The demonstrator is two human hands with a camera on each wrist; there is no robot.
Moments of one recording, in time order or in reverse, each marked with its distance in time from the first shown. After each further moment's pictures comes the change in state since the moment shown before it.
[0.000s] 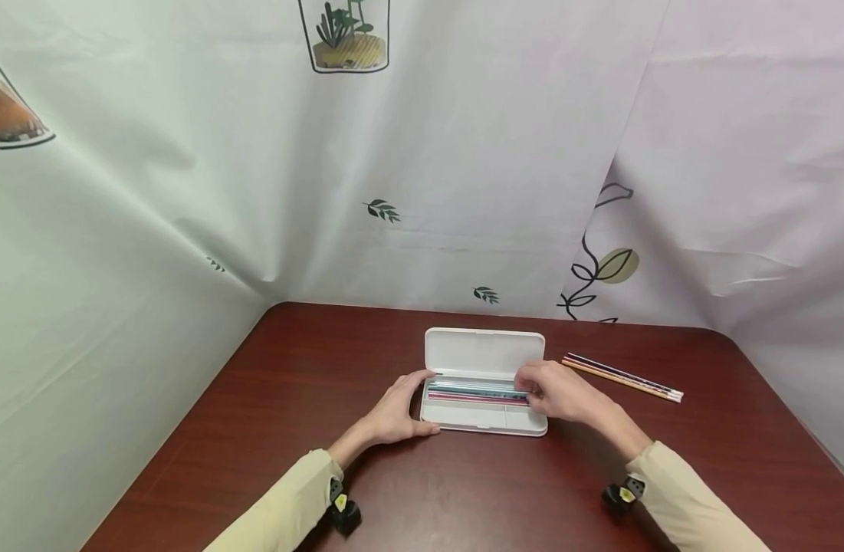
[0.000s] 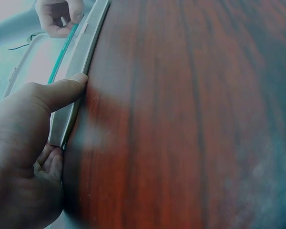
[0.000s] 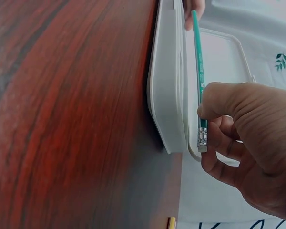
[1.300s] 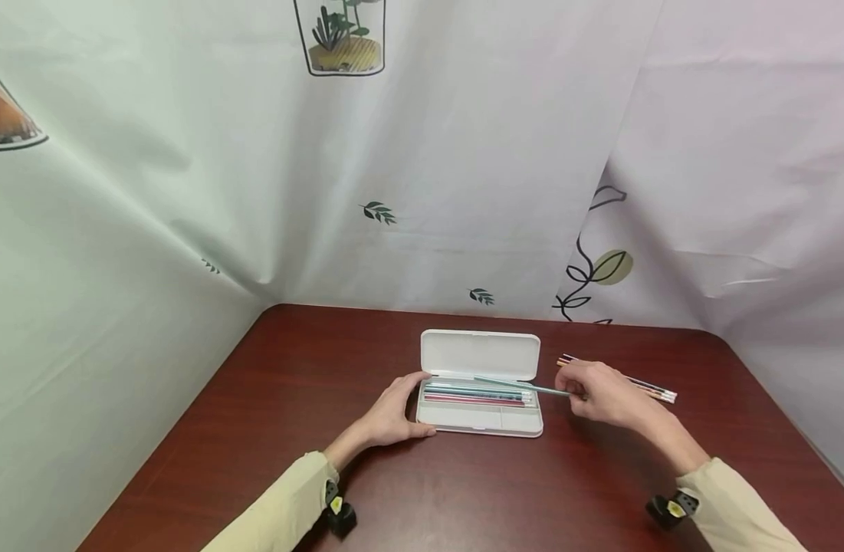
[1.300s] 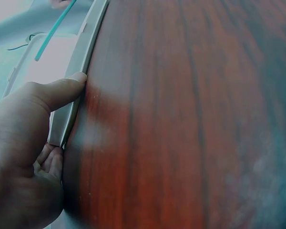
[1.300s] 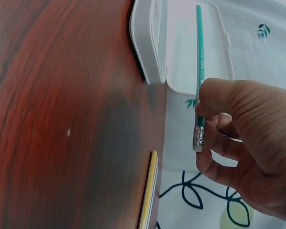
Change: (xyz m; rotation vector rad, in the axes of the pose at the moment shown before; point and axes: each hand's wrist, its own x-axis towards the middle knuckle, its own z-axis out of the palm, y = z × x) left_hand 0.000 0.000 0.001 -0.002 0.016 0.009; right_hand -0.049 0.017 -0.038 -0.044 0.100 0.023
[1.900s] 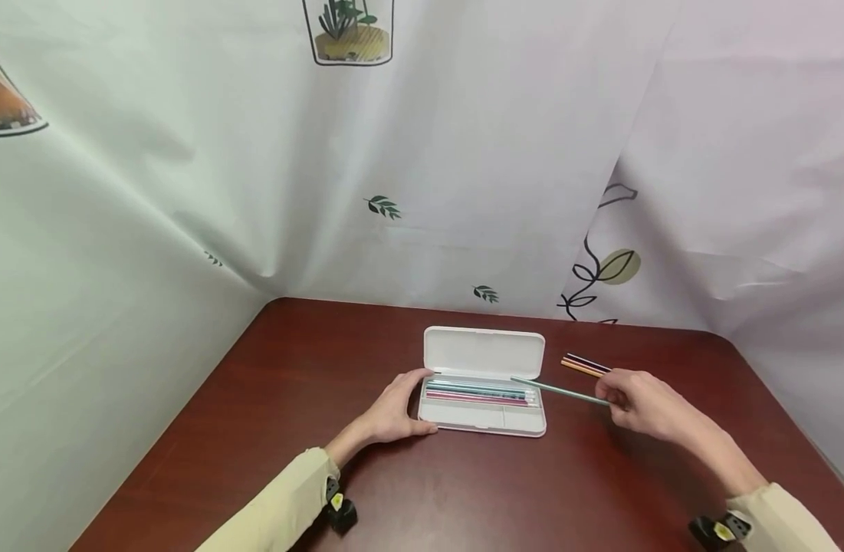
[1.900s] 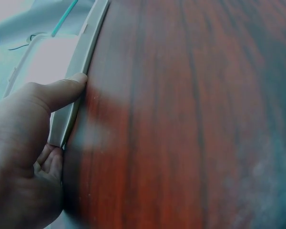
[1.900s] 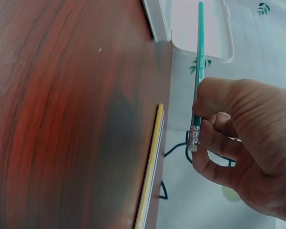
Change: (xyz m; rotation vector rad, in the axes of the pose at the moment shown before) left_hand -0.001 0.000 0.002 -0.004 -0.008 -0.014; right_hand -0.040 0.020 -0.017 -0.050 0.037 0.035
